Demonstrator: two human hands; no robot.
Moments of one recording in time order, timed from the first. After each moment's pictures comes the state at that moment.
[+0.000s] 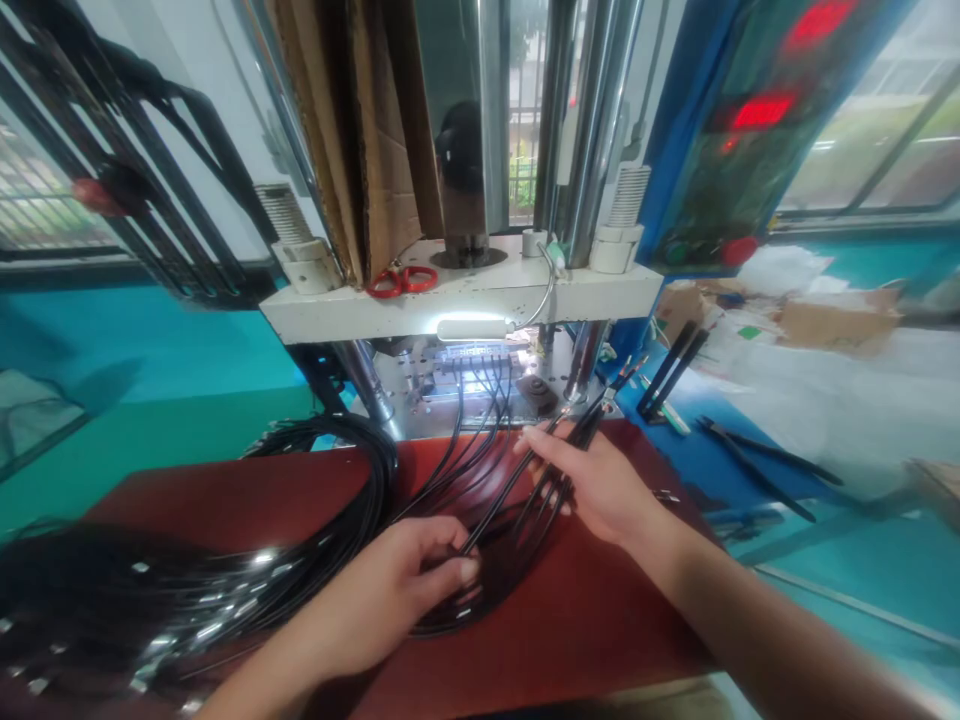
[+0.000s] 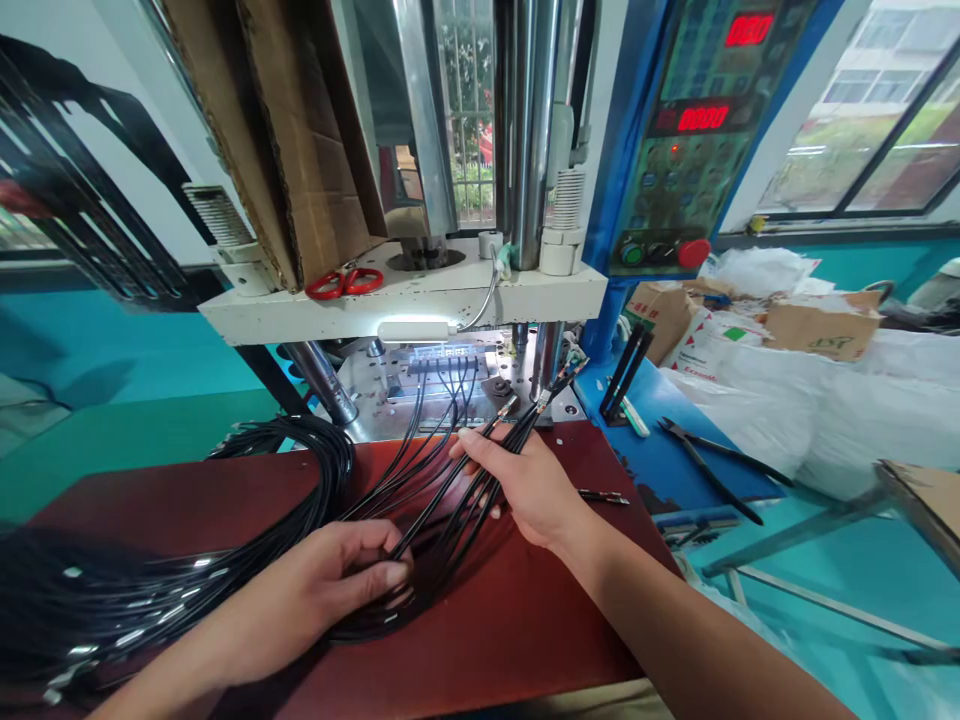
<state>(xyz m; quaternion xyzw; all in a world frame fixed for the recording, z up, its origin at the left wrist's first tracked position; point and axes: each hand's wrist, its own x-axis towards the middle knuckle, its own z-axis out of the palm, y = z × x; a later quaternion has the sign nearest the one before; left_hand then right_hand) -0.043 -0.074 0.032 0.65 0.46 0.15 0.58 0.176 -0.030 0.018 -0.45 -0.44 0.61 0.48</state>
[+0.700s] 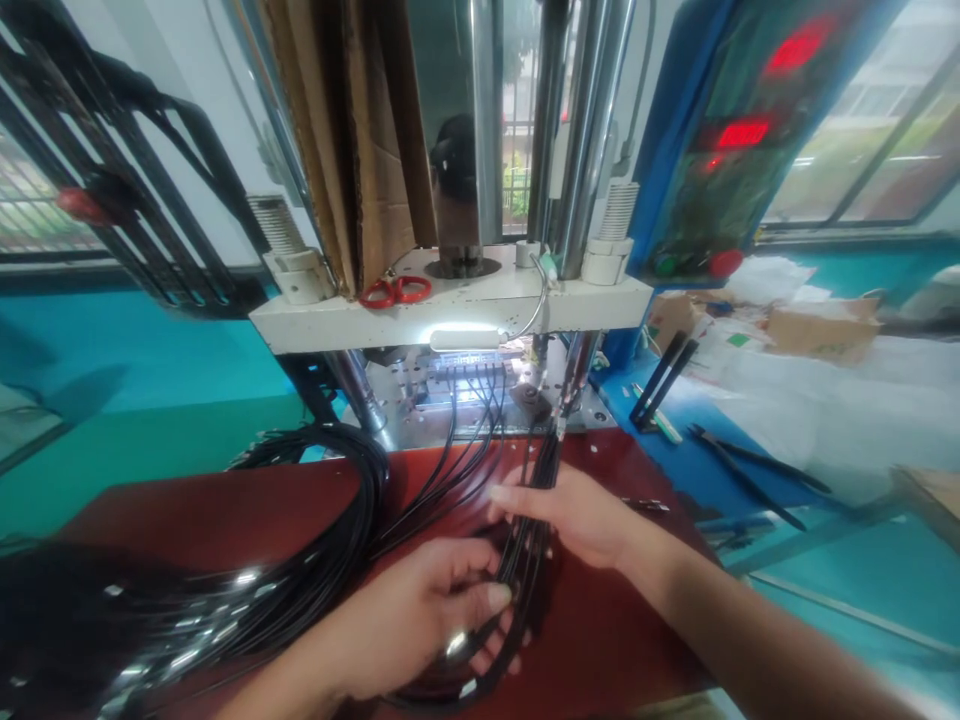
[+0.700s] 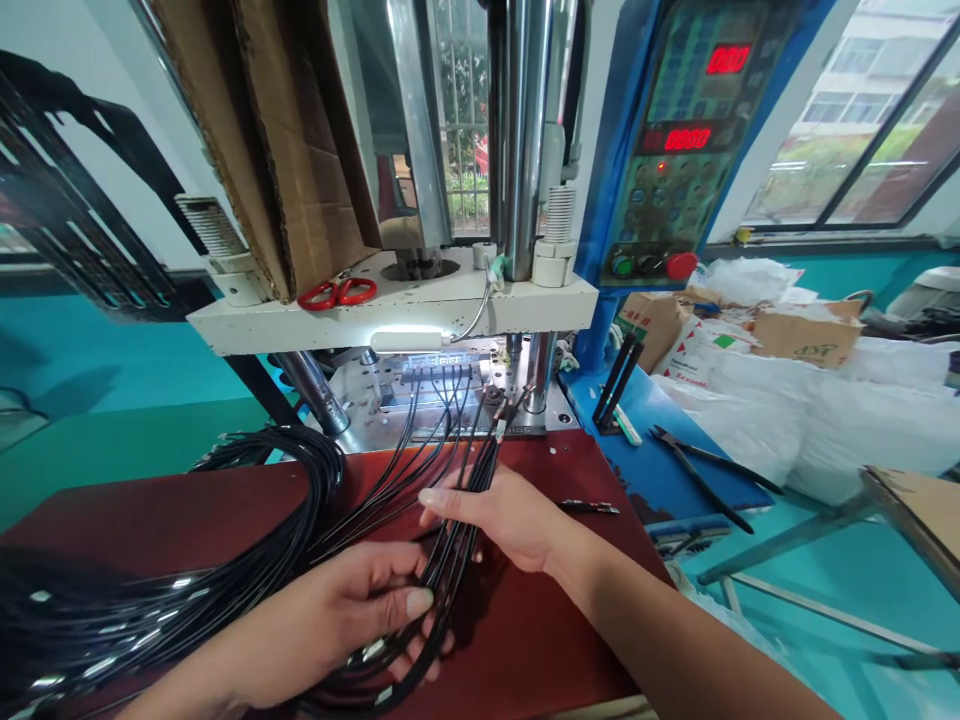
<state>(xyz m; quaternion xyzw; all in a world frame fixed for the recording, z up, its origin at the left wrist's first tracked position) -0.018 -0.076 0.033 0.53 0.37 0.13 0.75 0.173 -0.036 0.009 -0.38 -0.52 0.67 0.36</state>
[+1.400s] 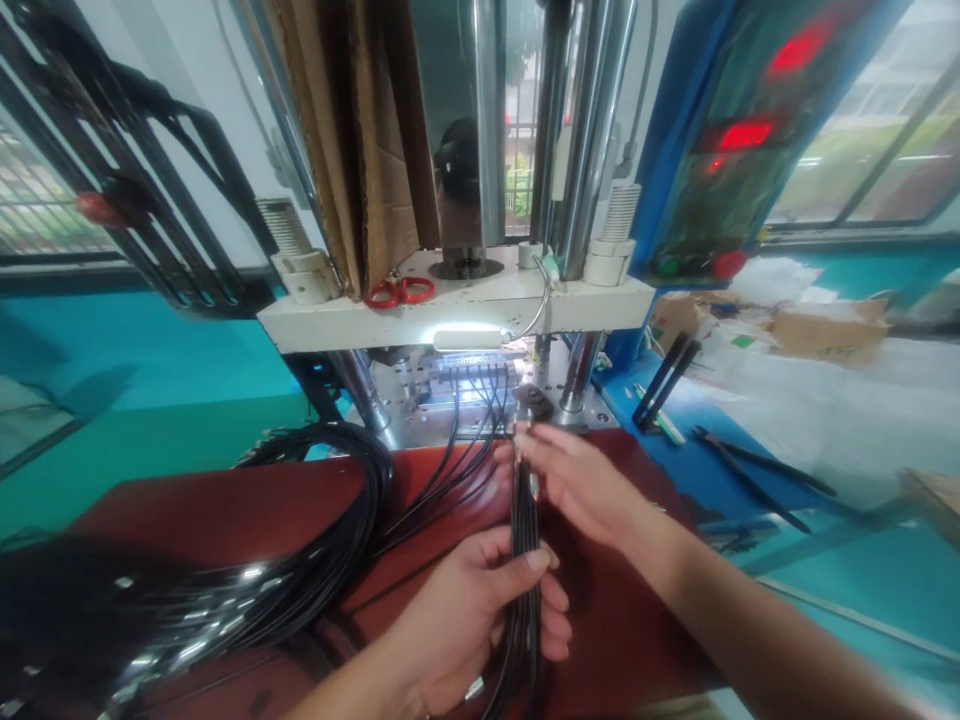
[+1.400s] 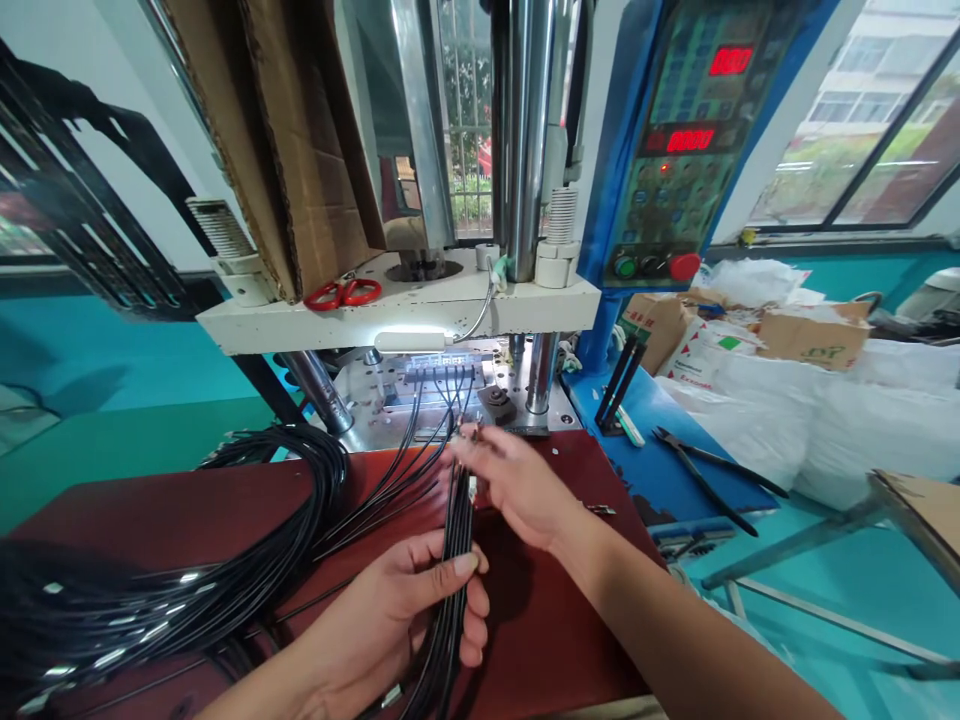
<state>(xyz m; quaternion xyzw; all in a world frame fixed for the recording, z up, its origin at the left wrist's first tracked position) 0.027 -0.085 0.005 0.30 0.35 0.30 0.83 0.178 -0.021 0.009 -0.33 -0.42 0.70 0.48</state>
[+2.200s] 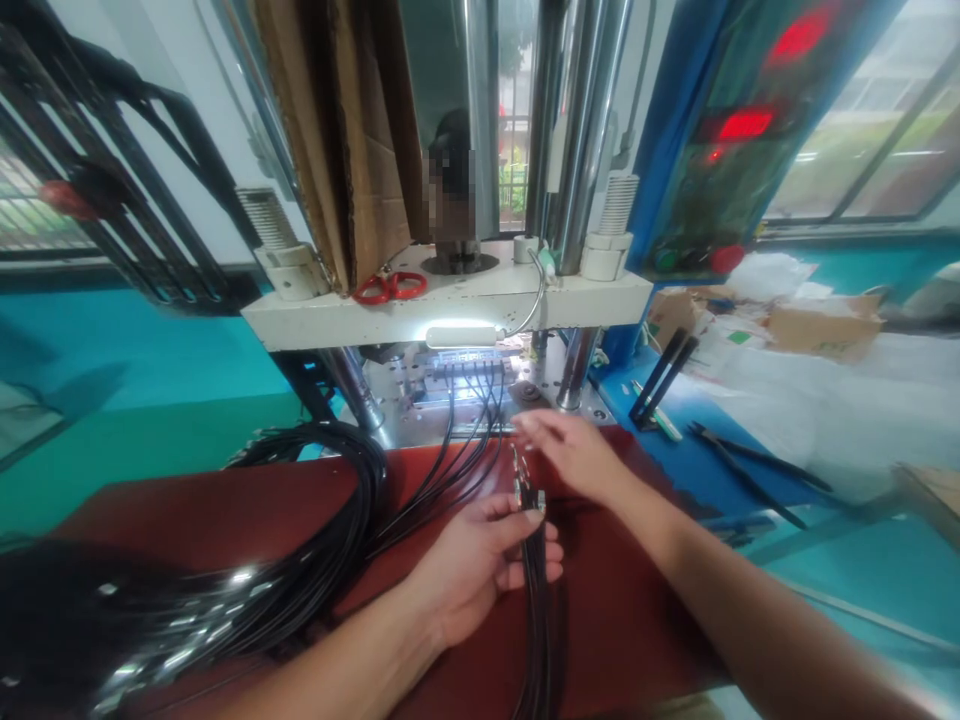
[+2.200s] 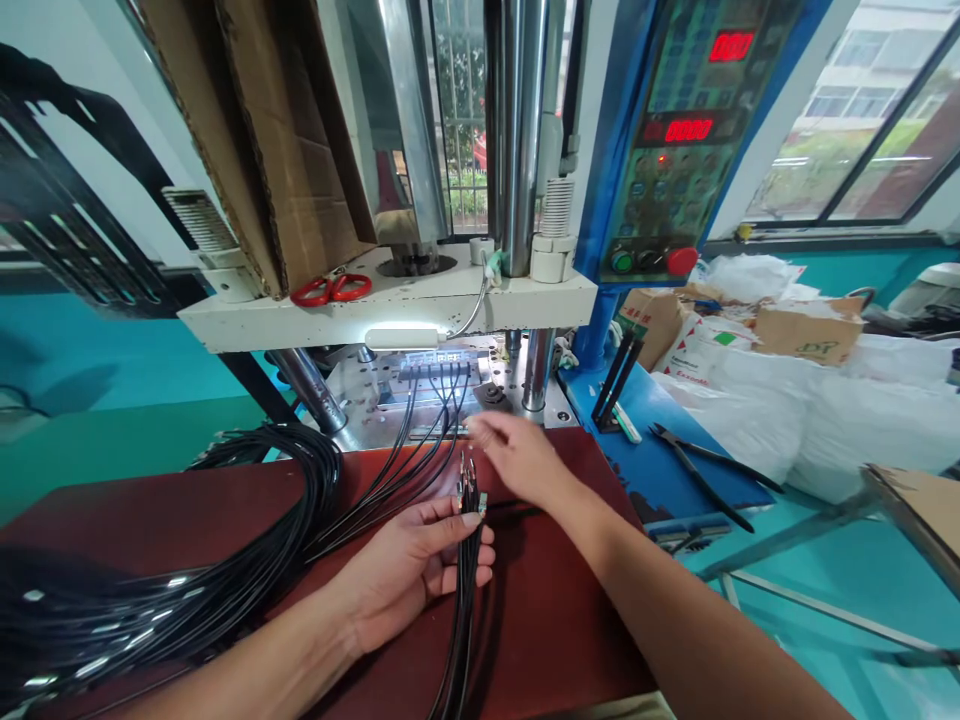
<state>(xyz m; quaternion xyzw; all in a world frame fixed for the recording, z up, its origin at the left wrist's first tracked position) 0.041 -0.054 -0.002 0.26 0.41 0.33 0.81 0.205 0.014 -0.004 -0.48 -0.75 0.28 0.35</state>
